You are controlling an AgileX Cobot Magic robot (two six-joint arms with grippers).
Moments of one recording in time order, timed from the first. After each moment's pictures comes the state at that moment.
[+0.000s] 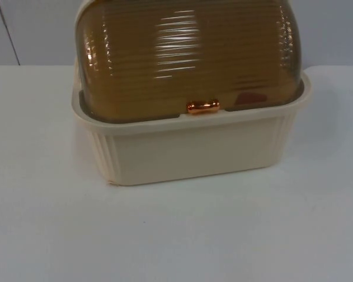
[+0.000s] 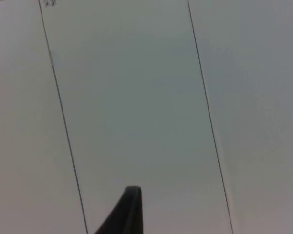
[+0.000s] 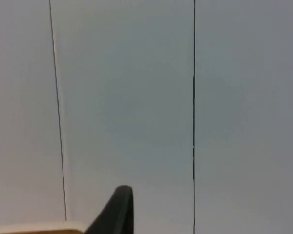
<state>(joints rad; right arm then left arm) 0.06 0.08 -1.28 -0.02 1.07 -0.01 -0.09 0.17 -1.16 -0.20 0.74 0.26</state>
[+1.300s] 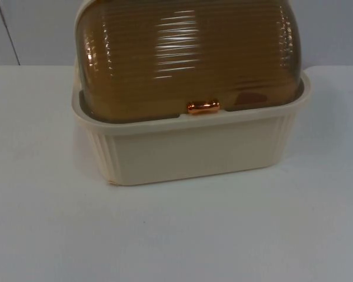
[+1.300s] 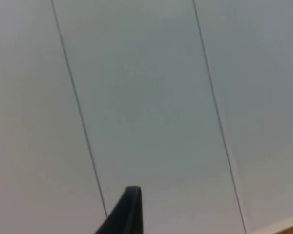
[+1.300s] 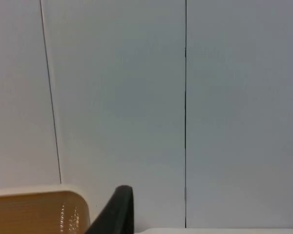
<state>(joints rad) 0.08 0.02 -1.28 -0.06 1.21 0.01 -0.06 0.00 -1.21 -0.17 0.99 0.27</state>
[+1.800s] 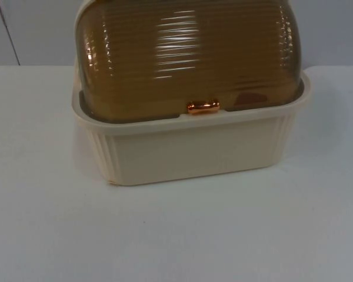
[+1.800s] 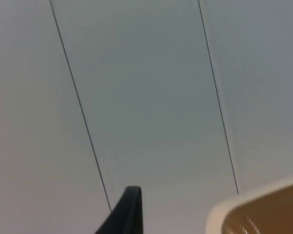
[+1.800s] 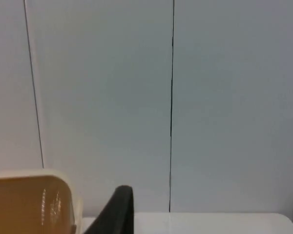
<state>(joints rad) 0.08 0.00 -1.21 -0.10 1.22 0.00 -0.03 0.00 -1.18 -0.17 1.10 0.25</state>
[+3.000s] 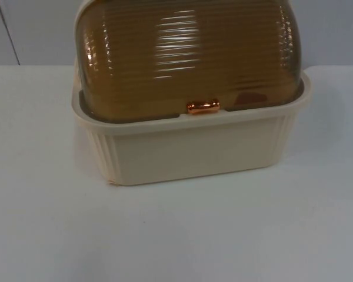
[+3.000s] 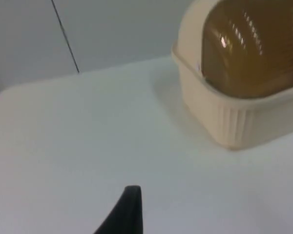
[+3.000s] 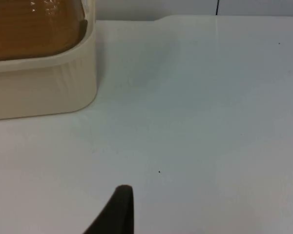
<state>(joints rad) 0.17 0.00 -0.52 -0.10 1.08 0.09 -0.07 0.00 -0.63 -0.10 1.14 0.15</state>
